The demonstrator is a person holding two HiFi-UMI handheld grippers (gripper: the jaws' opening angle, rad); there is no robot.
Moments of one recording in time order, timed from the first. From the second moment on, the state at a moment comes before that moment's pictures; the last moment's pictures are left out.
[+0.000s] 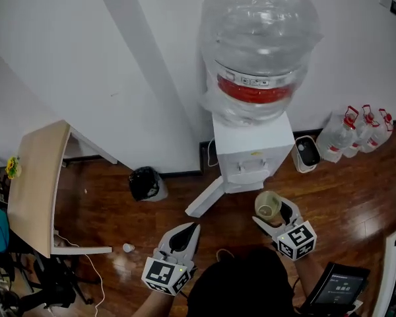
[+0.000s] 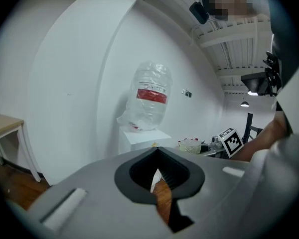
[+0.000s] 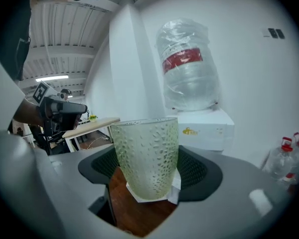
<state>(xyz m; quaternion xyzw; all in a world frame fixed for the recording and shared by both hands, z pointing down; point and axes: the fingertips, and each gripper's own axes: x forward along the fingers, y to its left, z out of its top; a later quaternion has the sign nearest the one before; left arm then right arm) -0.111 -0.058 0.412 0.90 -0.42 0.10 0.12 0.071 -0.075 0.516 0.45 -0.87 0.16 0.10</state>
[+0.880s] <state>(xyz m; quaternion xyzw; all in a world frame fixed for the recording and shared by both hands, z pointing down) -0.103 -0.161 0.686 0.88 -0.40 0.19 0.18 0.045 -0.261 0.872 0.47 -0.85 0.16 0.16</state>
